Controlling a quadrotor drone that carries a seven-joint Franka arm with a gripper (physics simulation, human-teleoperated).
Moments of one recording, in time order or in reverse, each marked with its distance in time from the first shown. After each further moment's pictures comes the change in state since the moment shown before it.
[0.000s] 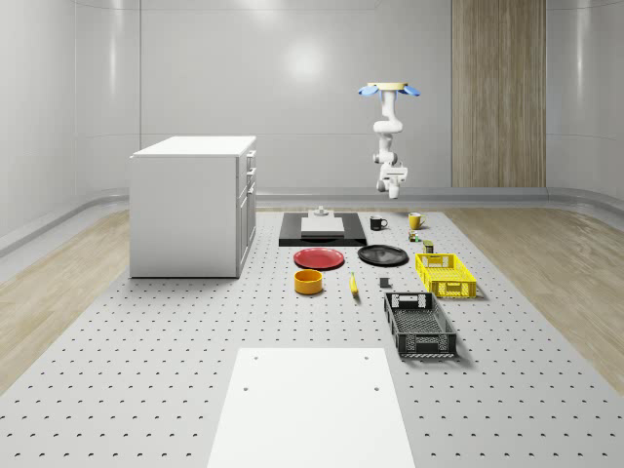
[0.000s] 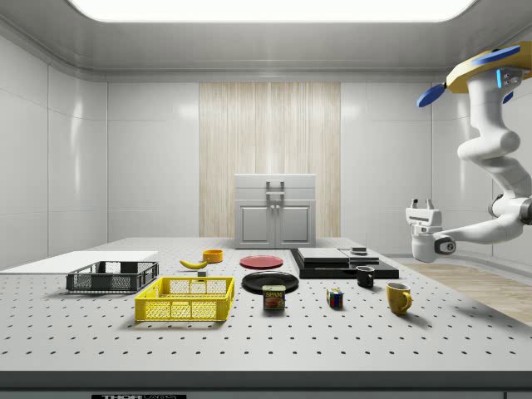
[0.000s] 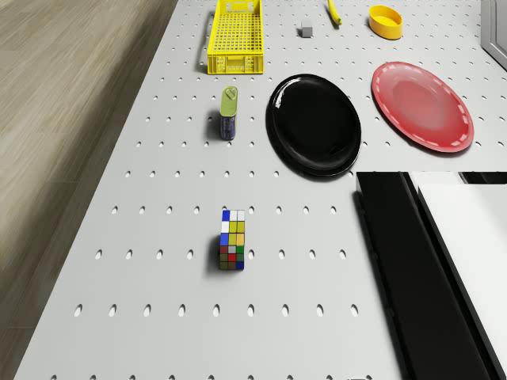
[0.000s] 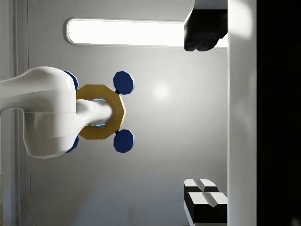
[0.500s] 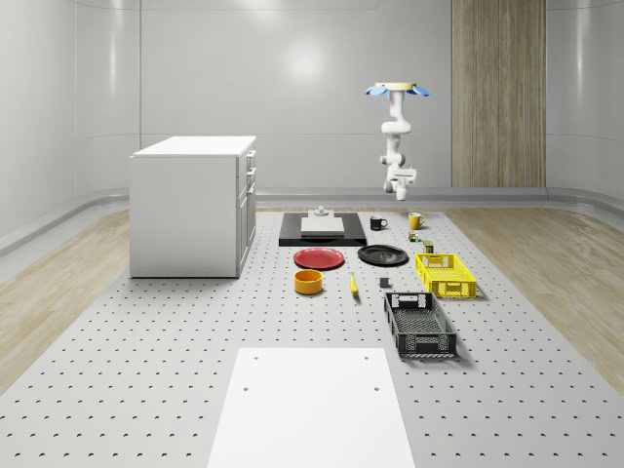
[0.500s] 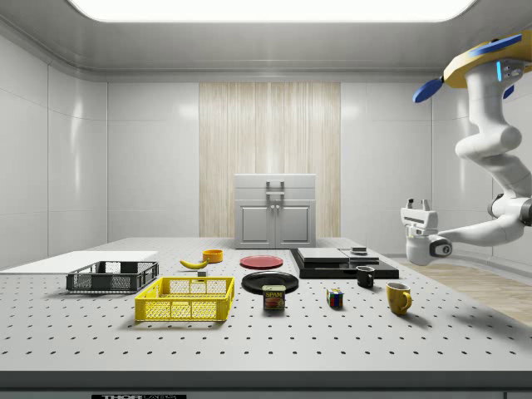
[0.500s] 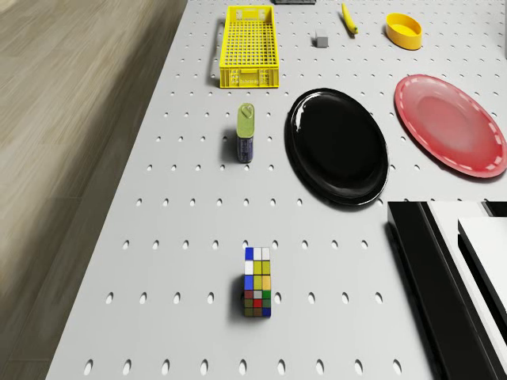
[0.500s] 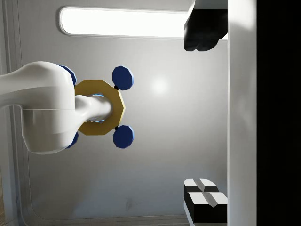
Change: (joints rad) arm -0.008 -0.006 0.027 -0.006 -0.037 0.008 0.005
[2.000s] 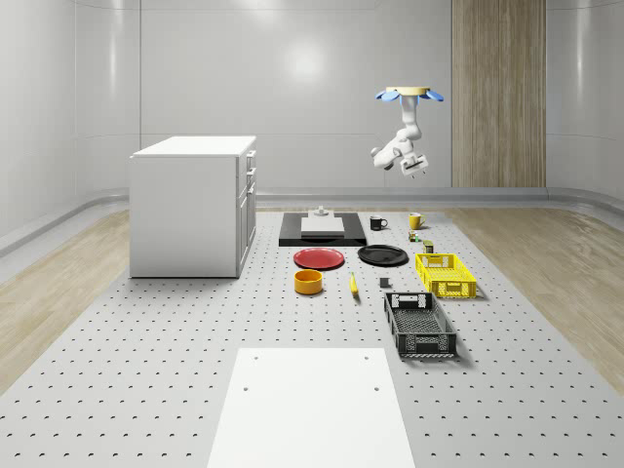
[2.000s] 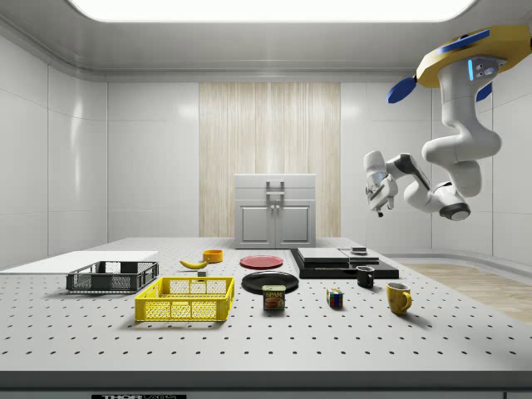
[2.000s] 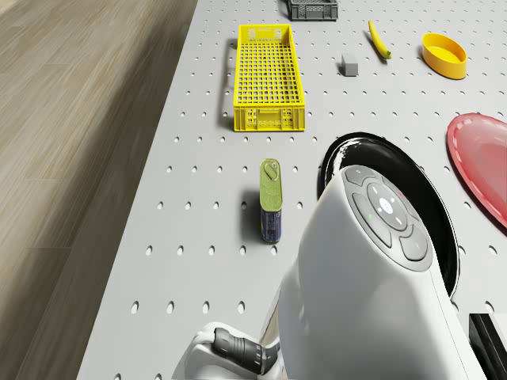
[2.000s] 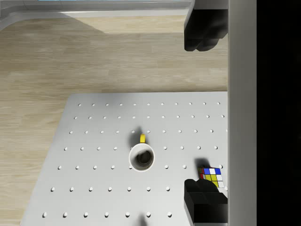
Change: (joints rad) arm -0.738 -0.224 1.082 -0.796 -1.816 -0.134 0.596
